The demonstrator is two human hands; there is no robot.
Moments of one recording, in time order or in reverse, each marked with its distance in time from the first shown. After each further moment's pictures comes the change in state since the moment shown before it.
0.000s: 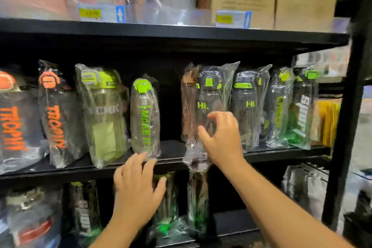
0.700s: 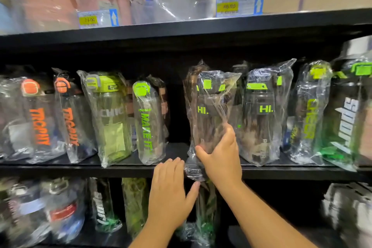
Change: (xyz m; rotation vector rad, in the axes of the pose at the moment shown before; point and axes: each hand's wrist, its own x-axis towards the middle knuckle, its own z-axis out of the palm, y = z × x) left_hand 0.020 0.083 0.042 0.073 -0.076 -0.046; right_hand -0.006 0.042 0.033 0.204 -0.211 0.286
